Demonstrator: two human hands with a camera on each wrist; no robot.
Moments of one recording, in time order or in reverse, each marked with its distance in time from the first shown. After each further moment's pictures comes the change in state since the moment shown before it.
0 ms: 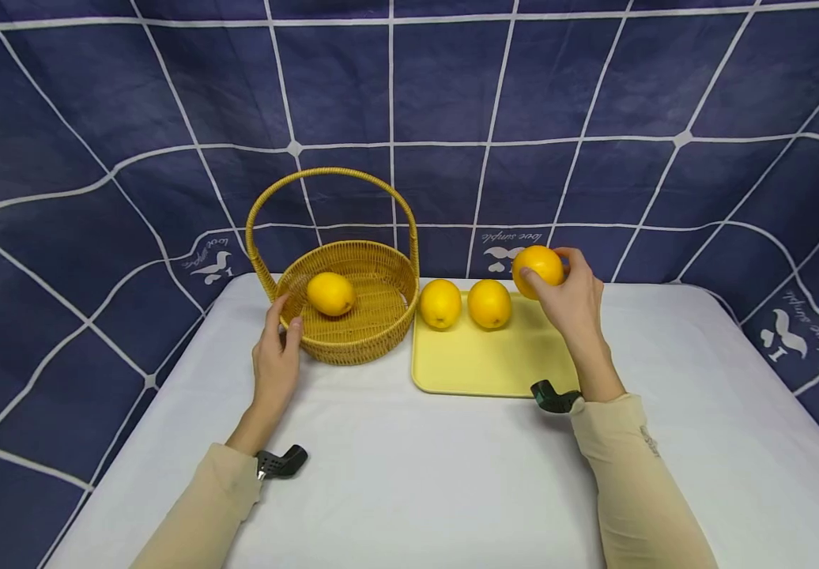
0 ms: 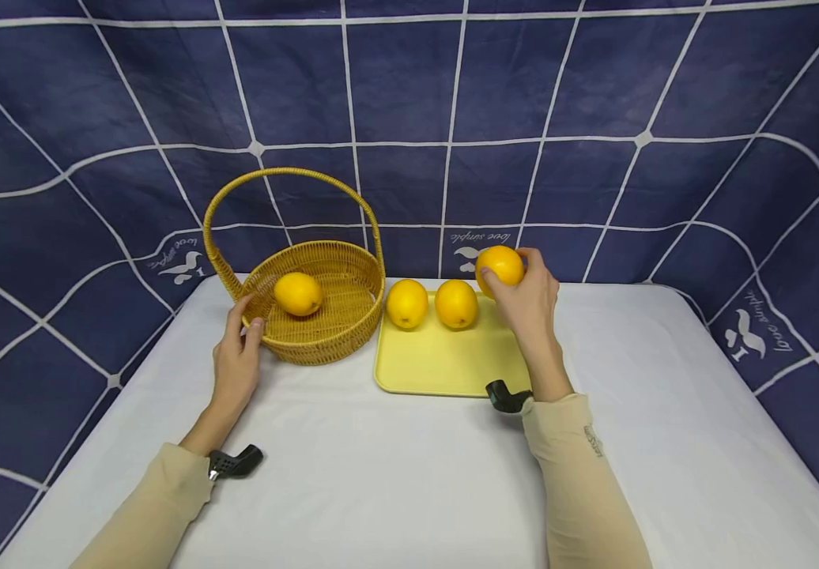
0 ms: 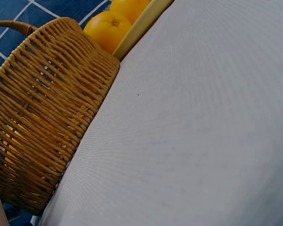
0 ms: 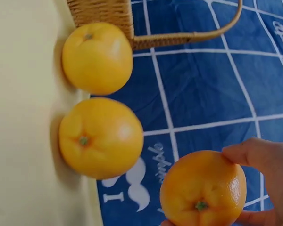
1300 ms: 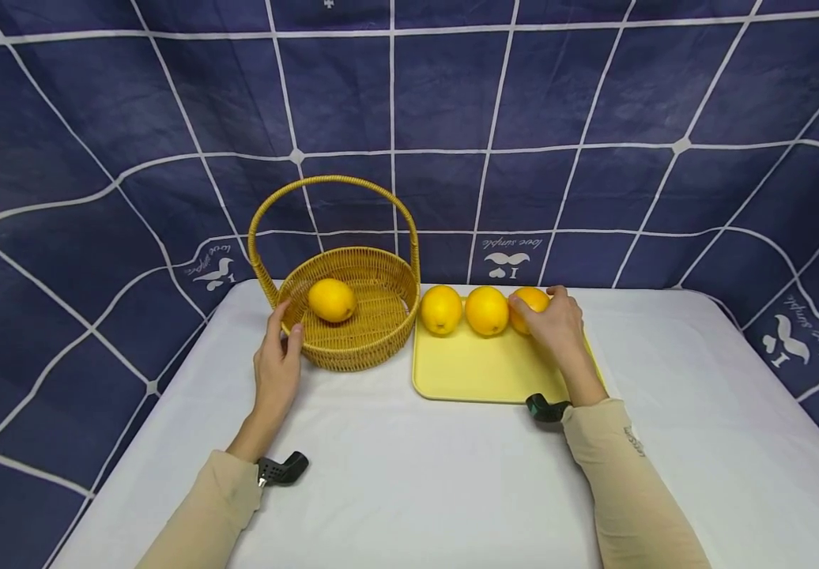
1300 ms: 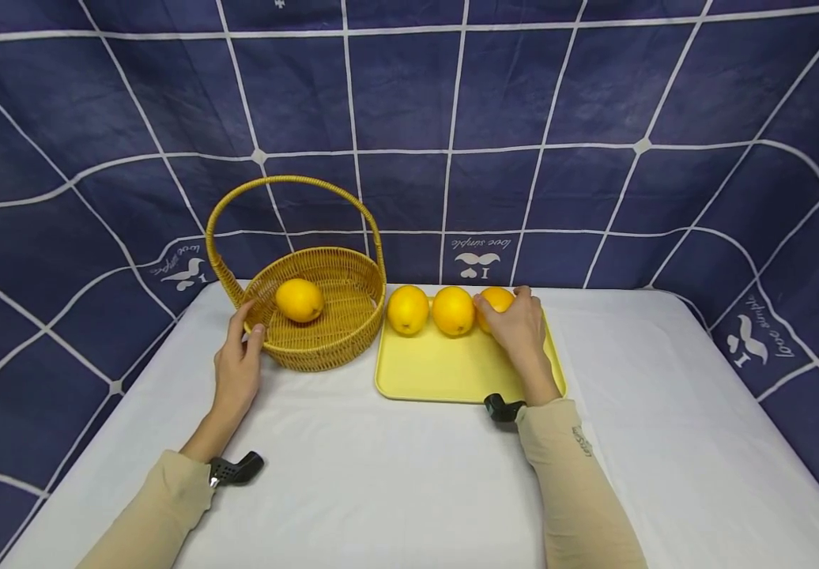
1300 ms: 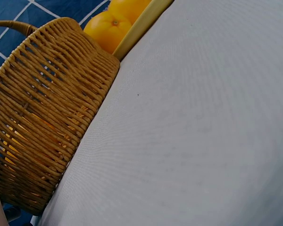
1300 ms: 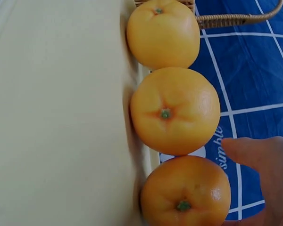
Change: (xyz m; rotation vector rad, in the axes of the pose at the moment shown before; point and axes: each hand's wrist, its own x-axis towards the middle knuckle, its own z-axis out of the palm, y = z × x) left_hand -0.002 -0.001 0.000 -0.012 -0.003 -0.007; right_hand -0.004 0.033 0.031 -0.096 -0.205 0.202
